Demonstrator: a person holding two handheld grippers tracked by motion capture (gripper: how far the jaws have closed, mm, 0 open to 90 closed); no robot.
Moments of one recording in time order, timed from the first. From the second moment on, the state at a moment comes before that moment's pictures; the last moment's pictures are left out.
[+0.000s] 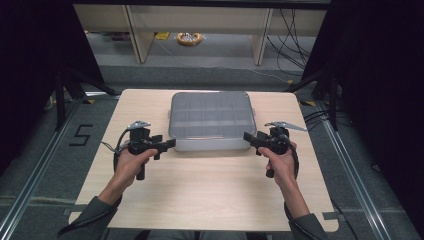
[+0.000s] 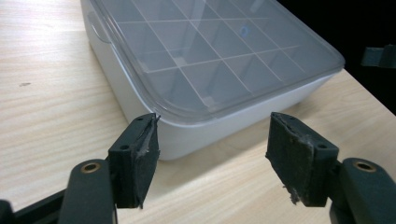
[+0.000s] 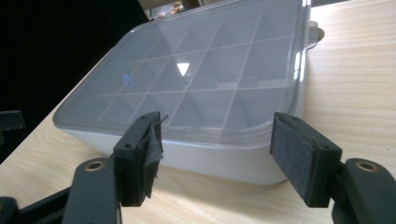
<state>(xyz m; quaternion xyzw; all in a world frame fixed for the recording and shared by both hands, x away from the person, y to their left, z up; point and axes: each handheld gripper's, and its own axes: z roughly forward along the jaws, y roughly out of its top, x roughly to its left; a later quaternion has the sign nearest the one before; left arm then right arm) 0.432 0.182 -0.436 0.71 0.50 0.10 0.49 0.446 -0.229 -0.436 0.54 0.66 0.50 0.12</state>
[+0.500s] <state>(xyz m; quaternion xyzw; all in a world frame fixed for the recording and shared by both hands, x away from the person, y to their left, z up) 0.414 0.173 -0.445 0.72 0.48 0.09 0.48 0.434 -0.230 -0.442 0.54 0.67 0.50 0.11</state>
